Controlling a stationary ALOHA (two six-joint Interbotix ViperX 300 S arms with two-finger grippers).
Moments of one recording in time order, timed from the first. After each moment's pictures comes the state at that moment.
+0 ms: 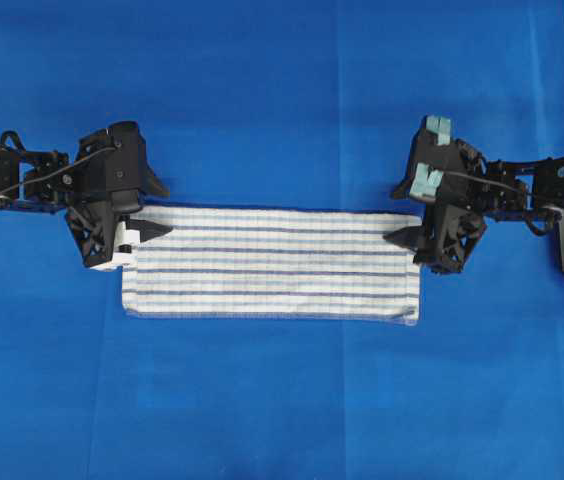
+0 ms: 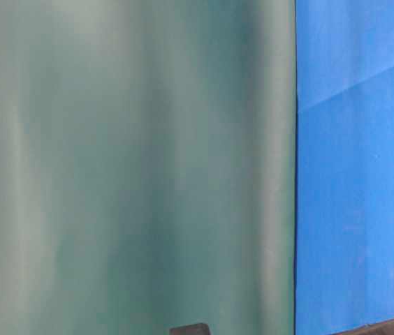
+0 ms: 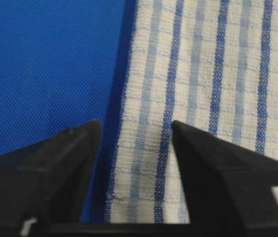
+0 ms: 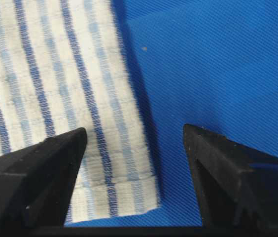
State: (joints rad) left arm 0.06 -0.02 1.01 -0.04 -0.16 -0.01; right arm -0.07 -0.12 1.10 0.16 -0.10 0.22
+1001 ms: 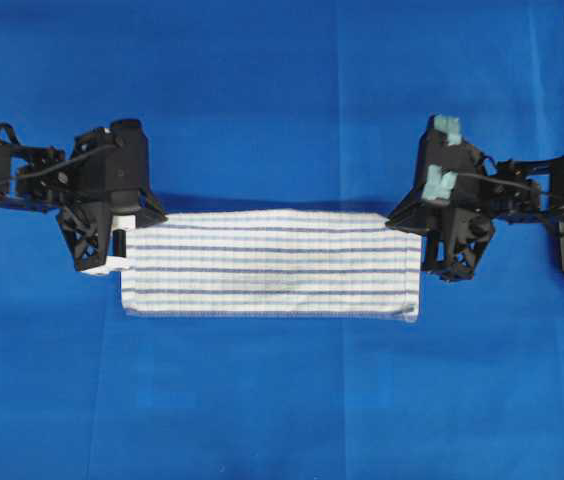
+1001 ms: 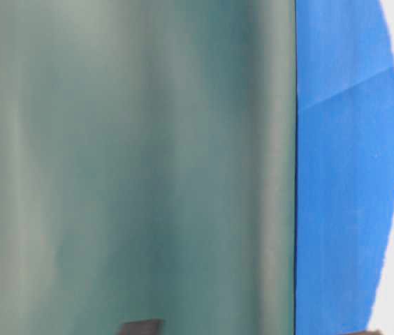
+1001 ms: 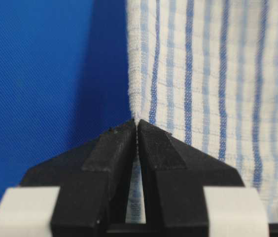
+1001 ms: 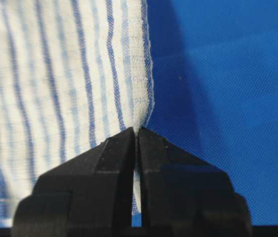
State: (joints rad) left arm 0.04 -0.19 0.94 -0.04 0.10 -0.03; right arm -0.04 -0.30 1.06 0.15 0.05 0.23
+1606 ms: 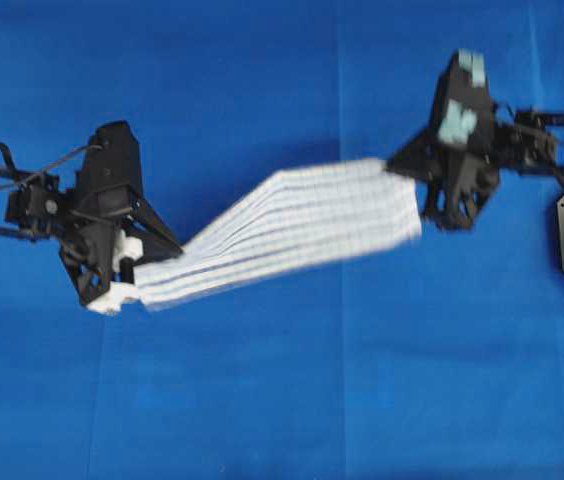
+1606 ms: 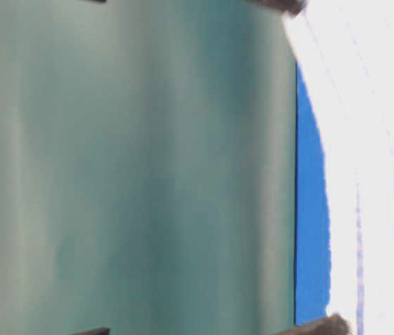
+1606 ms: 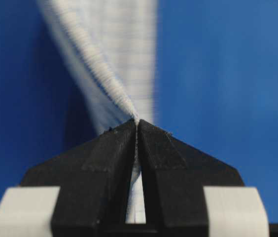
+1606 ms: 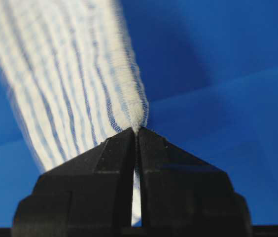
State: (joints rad) left arm -0.12 -0.22 0.88 -0.05 0.04 -0.37; right arm -0.23 -0.38 0.97 0.04 0.14 0.23
